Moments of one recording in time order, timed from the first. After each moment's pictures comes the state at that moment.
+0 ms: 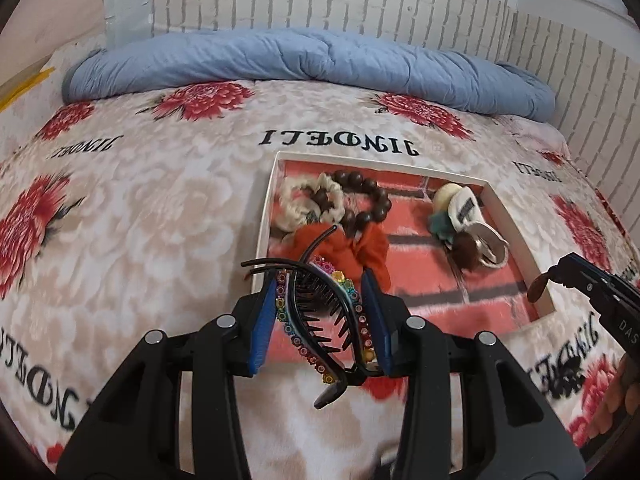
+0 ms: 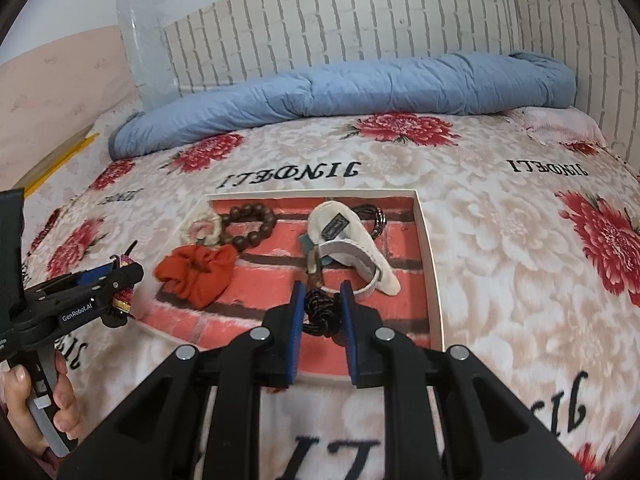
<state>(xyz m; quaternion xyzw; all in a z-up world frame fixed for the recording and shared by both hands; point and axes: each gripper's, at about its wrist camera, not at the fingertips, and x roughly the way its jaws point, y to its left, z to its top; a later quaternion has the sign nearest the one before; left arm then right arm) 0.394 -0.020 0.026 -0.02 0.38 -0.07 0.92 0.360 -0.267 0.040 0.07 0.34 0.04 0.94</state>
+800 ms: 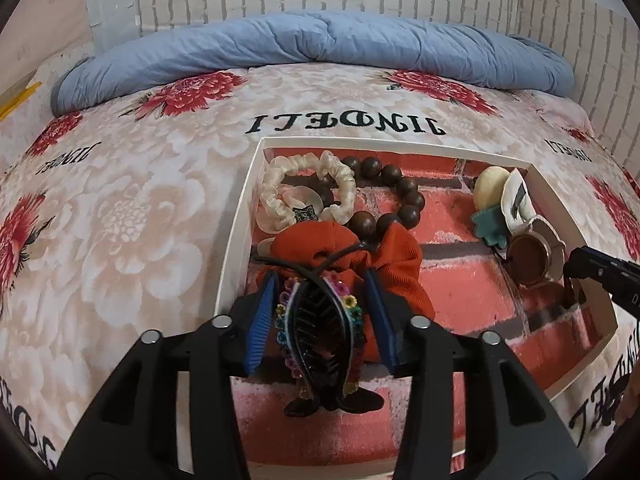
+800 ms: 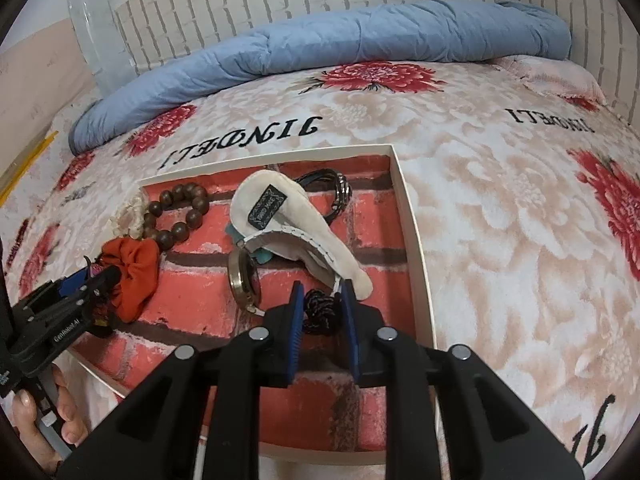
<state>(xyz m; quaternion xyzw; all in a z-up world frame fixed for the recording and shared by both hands) 0.454 -0.042 -0.020 0.02 0.40 -0.06 0.92 0.430 -0.296 -0.012 0.11 0.41 0.01 0.91</state>
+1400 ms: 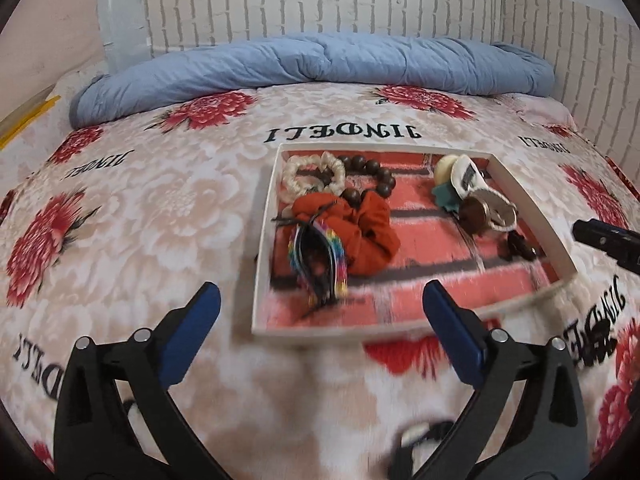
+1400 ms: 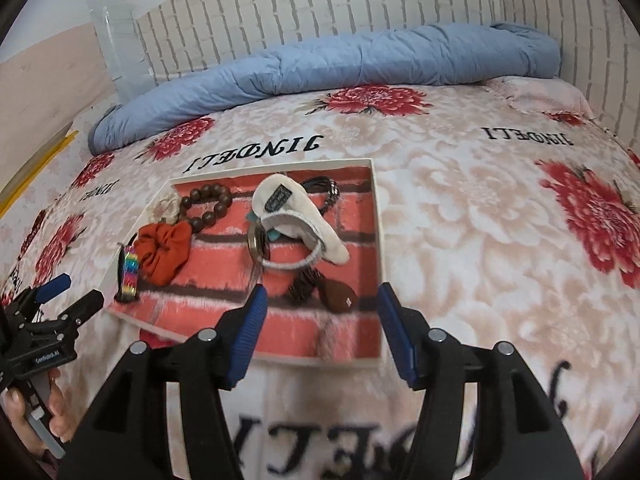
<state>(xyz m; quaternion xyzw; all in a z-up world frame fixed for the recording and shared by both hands) 0.355 -0.031 0.016 0.04 0.37 -0.05 0.93 0.351 -0.315 0.026 0.09 0.38 0.02 0.92</state>
